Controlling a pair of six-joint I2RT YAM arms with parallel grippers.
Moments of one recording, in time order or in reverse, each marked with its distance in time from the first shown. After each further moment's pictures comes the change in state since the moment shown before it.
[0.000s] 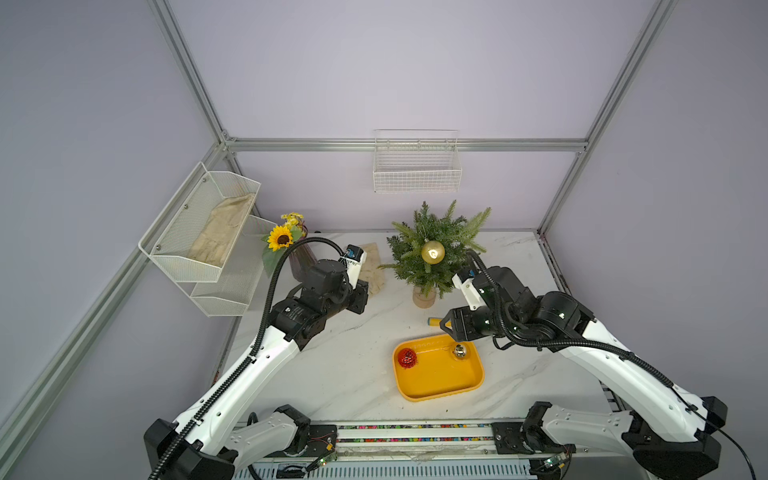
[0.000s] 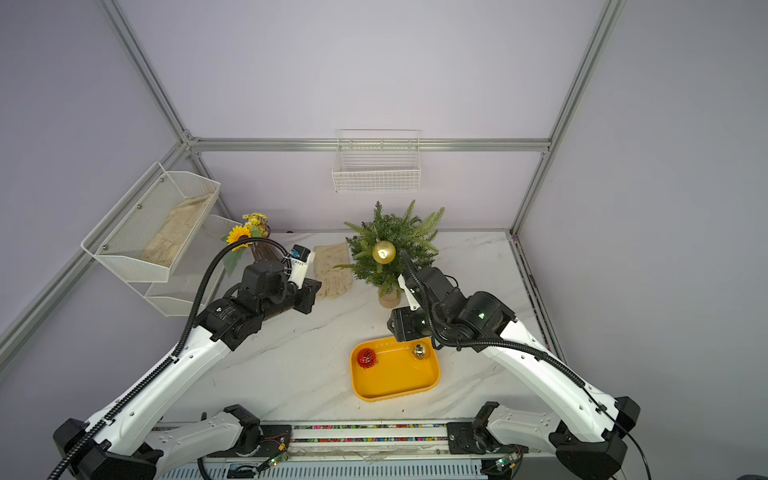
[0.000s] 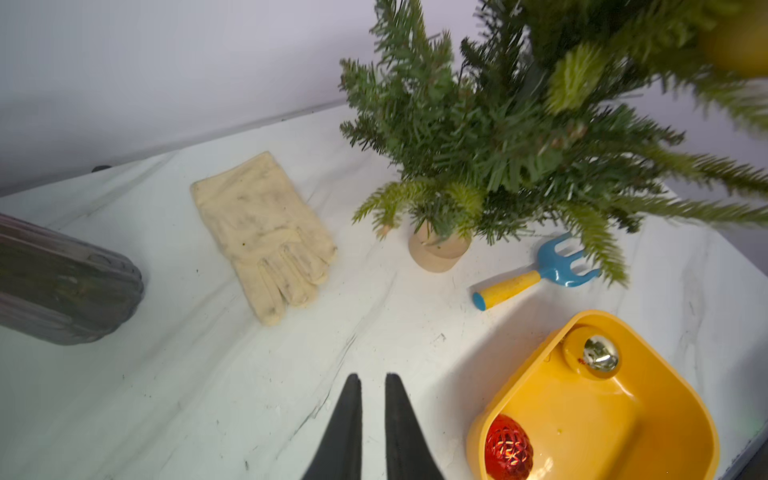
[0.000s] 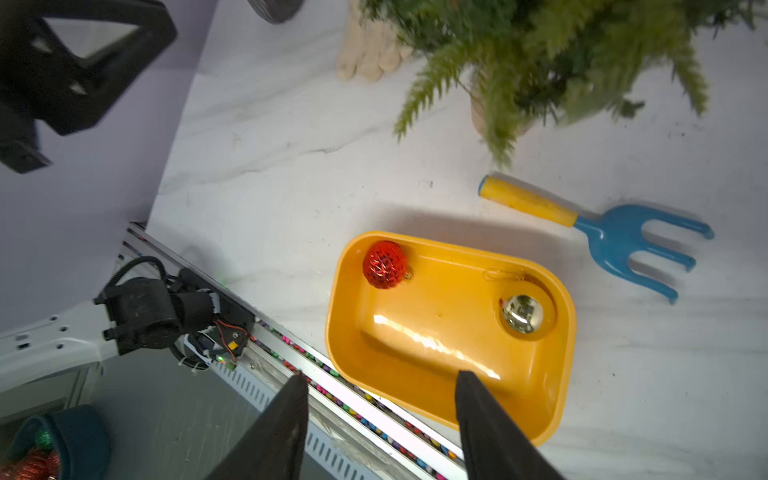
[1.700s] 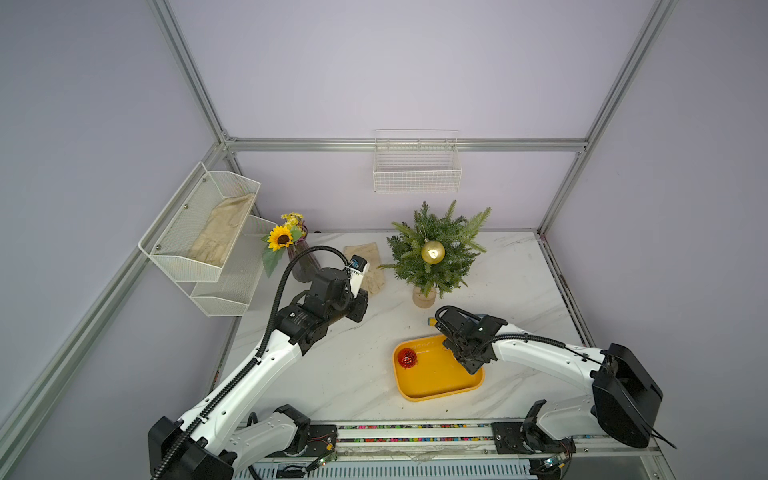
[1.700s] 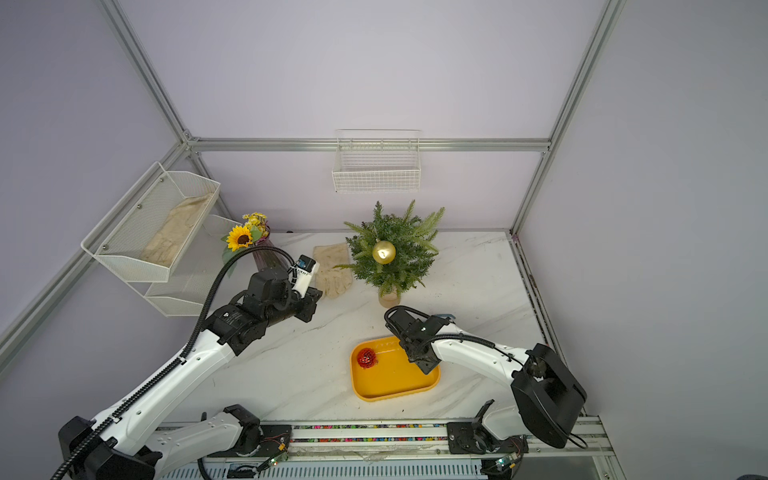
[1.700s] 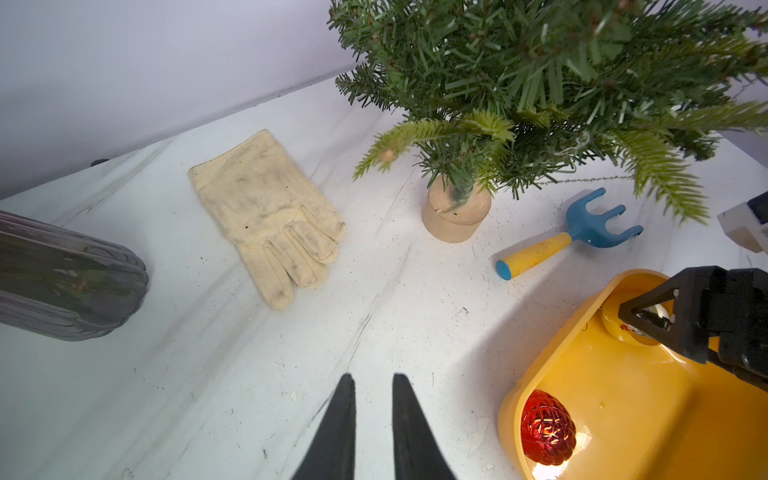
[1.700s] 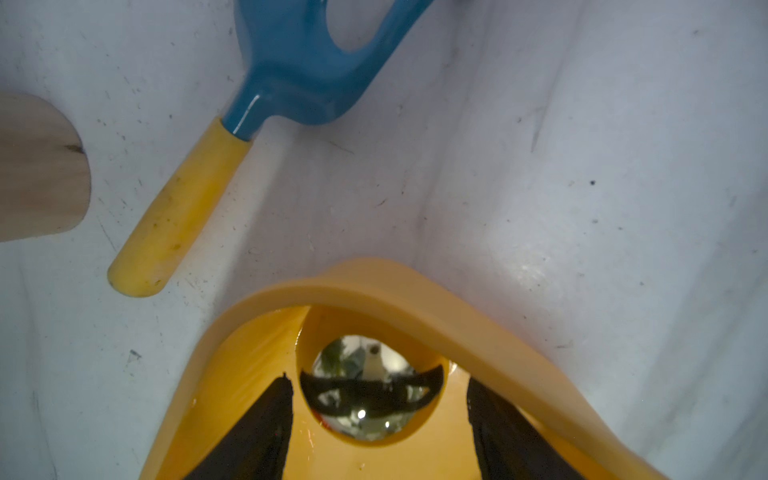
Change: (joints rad) left arm 0.000 -0.007 -0.074 0.034 0.006 0.079; right arm 0.001 0.255 -0.489 0.308 0.309 1.119
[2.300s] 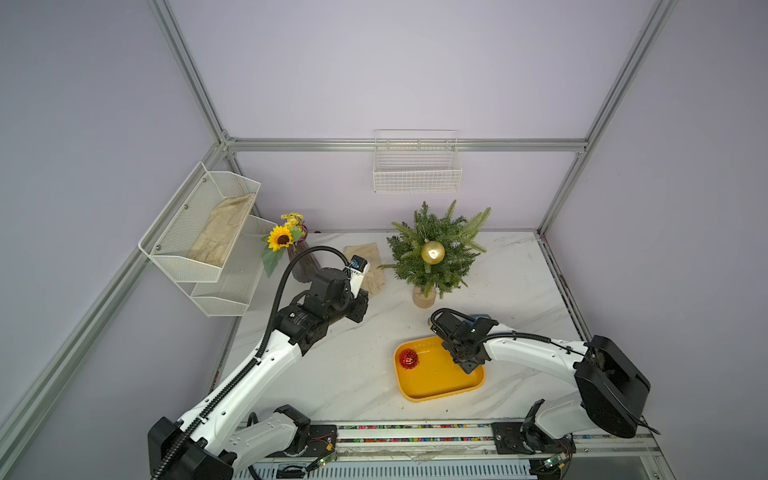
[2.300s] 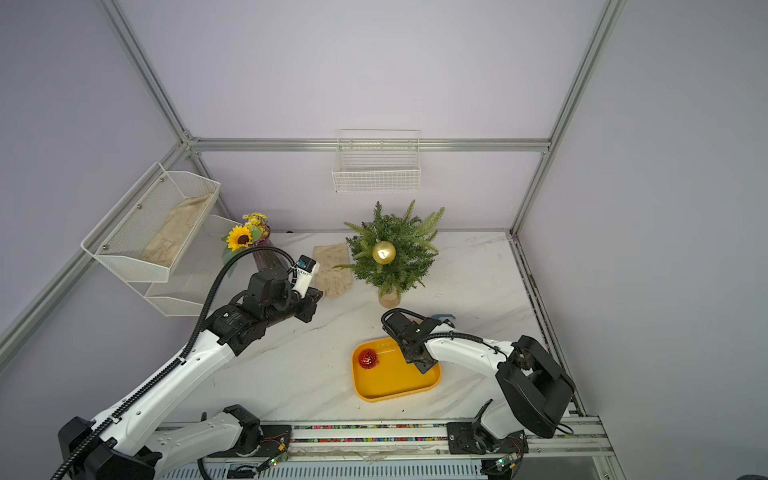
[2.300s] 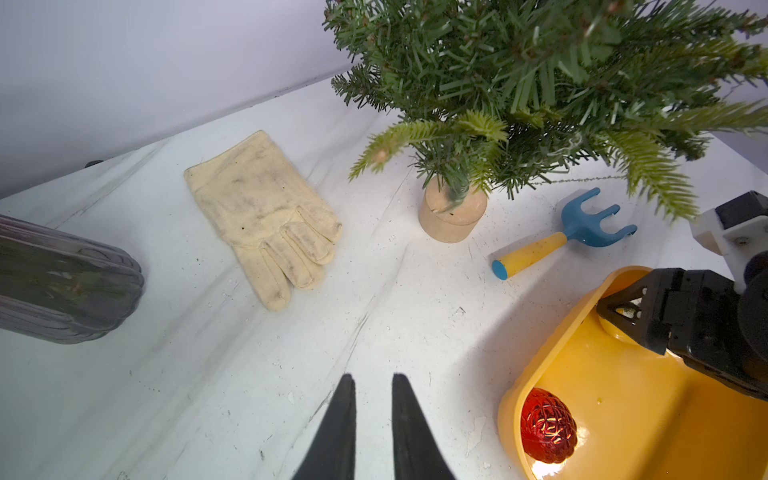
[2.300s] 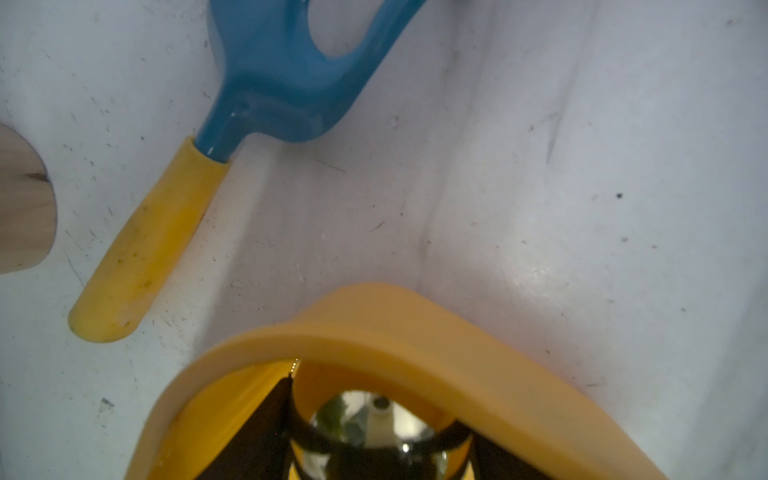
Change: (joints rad) left arm 0.000 -0.001 0.000 0.000 0.008 0.000; right arm 0.000 0.058 -0.024 0.068 0.027 0.034
